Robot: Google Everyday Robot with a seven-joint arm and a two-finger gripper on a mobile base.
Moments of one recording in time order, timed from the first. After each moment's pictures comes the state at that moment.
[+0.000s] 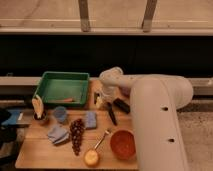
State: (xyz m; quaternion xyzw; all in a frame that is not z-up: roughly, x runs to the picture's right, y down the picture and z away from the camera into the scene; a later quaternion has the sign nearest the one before) arm 0.011 0.091 0.944 -0.32 0.09 0.49 0.81
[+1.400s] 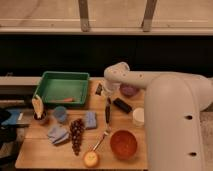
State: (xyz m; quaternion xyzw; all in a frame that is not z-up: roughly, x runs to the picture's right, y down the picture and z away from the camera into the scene) arm 0.027 0.034 0.895 -0.26 0.04 0.52 0.81
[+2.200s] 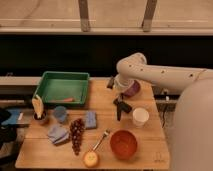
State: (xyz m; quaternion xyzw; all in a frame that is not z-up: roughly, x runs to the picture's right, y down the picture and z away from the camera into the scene) arm 0.106 0.018 0.813 -0.22 0.07 0.55 0.80
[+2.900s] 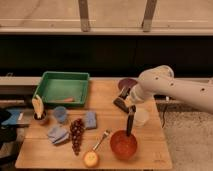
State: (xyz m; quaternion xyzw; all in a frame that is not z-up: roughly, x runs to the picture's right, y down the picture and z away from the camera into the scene) arm 0.149 0.087 0.740 -0.24 0.06 0.60 0.76
